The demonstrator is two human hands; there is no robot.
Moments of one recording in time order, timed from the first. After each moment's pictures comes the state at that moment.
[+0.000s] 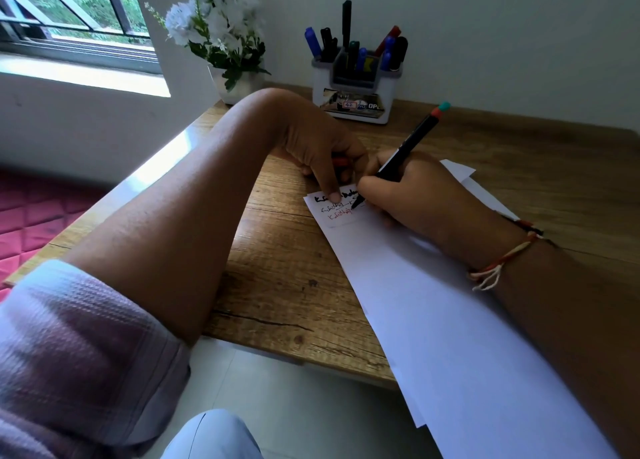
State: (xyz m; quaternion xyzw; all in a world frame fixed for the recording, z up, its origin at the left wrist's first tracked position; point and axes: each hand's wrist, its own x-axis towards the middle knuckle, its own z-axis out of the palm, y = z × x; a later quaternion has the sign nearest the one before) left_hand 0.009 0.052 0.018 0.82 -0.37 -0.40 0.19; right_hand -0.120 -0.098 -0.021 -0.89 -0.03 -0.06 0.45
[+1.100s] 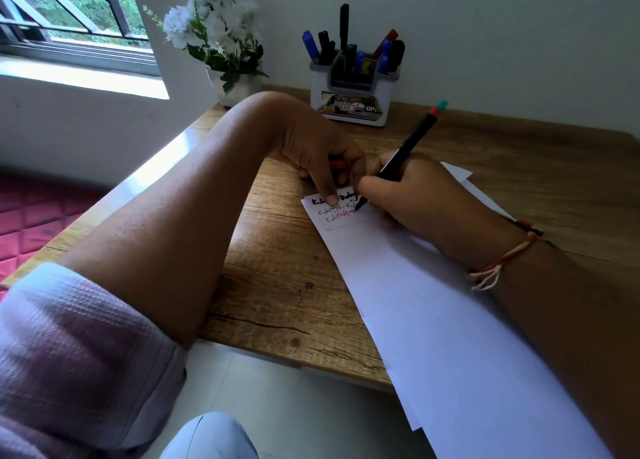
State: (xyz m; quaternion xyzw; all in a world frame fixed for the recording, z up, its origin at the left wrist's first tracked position) left_hand 0.009 0.052 0.018 0.82 -0.38 -0.40 0.18; right_hand -0.118 -0.099 -0.021 -0.88 0.00 -0.06 0.47
